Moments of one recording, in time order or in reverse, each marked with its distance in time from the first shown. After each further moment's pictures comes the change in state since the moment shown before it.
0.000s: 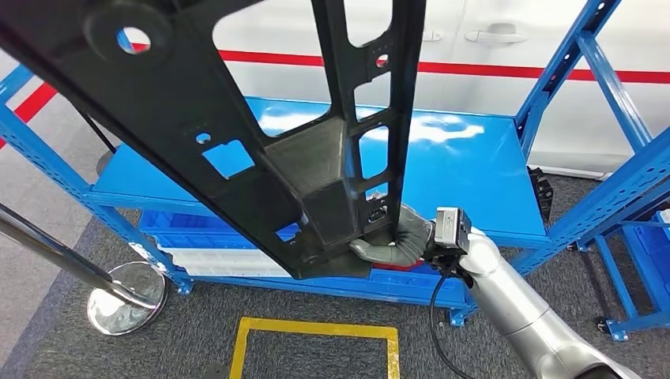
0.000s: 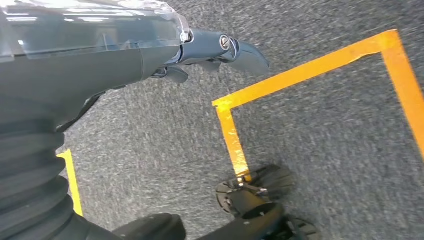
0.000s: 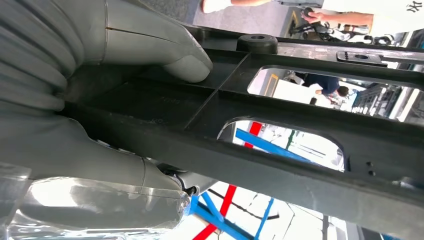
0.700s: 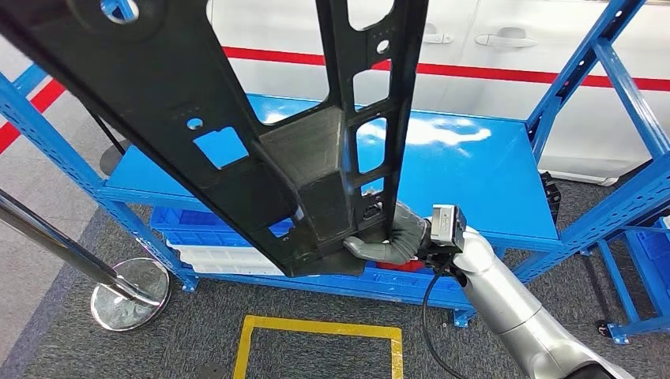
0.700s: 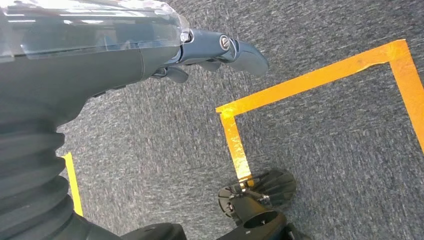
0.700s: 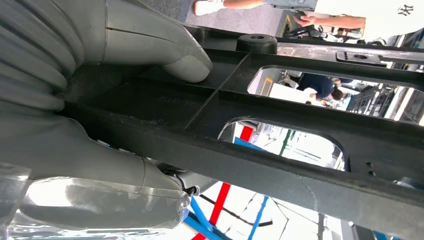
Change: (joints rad) left arm -0.002 0.002 0.000 0.000 0.000 -0.001 0.000; right arm 0.001 0.025 -0.004 0.005 0.000 0.000 0.000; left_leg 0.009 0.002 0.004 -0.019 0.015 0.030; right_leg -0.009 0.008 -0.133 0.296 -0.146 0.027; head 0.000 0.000
